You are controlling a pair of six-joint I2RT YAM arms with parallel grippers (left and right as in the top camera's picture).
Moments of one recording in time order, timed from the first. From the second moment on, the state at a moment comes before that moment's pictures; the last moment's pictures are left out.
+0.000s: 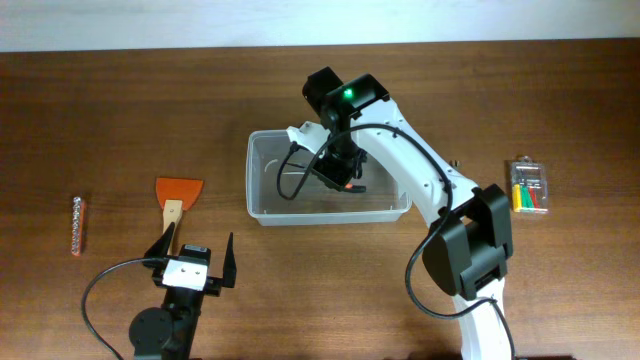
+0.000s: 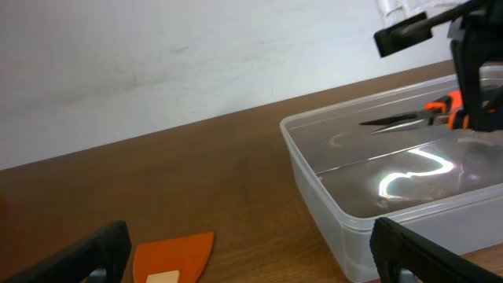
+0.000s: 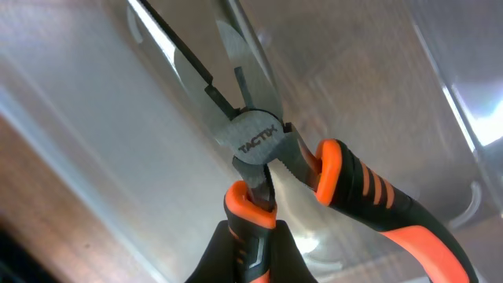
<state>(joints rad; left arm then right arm) 0.00 0.01 0.03 -0.11 0.14 0.19 0.54 2.21 2.05 -1.38 -0.18 -0.42</state>
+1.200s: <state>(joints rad) 0.00 0.01 0.03 -0.11 0.14 0.19 0.46 2.29 1.98 -1.25 -0.19 -0.46</state>
